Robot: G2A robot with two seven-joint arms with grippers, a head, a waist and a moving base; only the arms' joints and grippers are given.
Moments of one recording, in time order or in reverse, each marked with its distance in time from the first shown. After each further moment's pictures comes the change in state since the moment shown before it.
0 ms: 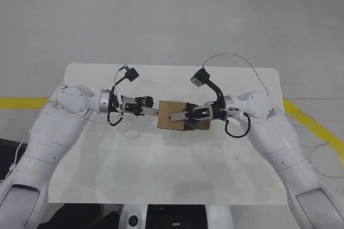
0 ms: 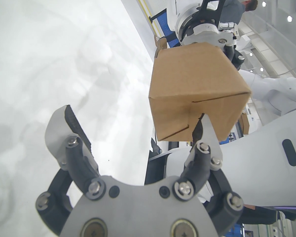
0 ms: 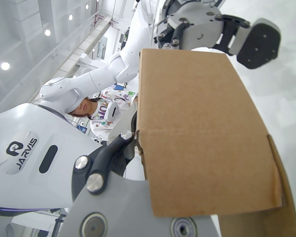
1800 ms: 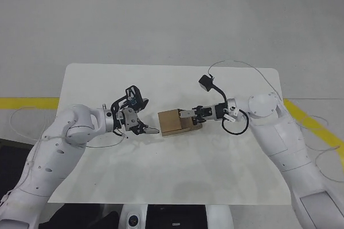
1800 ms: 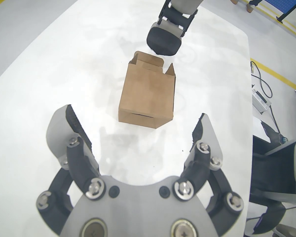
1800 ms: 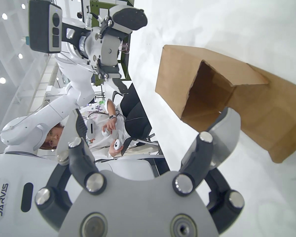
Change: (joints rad) left arm 0.312 0.072 -0.119 -0.369 1.036 -0.245 0.705; right arm -0.055 0.042 0.085 -0.026 -0.300 0.223 -0.045
